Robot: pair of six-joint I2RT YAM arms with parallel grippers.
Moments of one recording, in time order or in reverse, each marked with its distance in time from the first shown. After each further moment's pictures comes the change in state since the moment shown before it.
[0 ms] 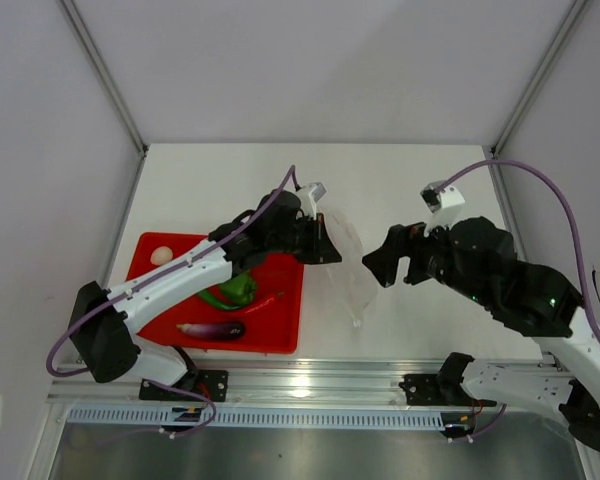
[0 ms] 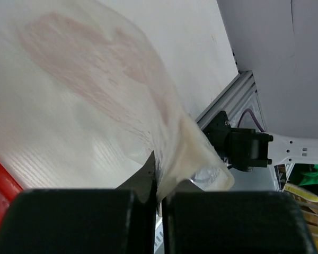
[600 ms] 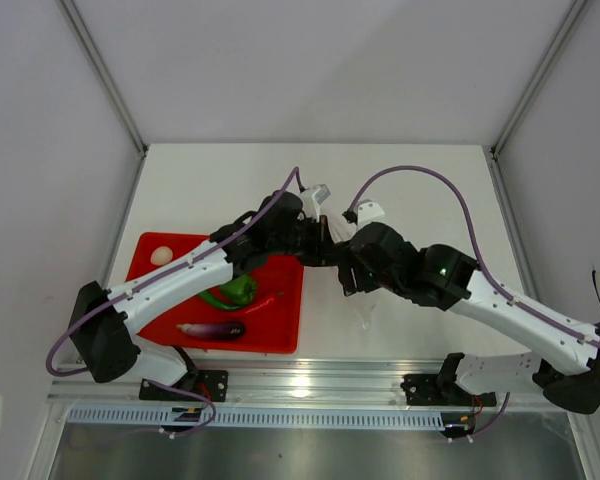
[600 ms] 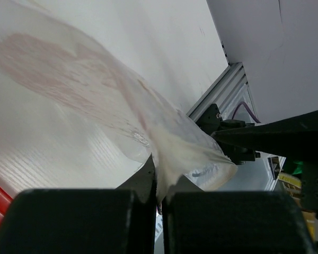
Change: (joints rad) left arm -0.017 0.000 0.000 0.019 0.042 -0.005; right arm 0.113 0.291 -0.052 -0.037 0.148 0.004
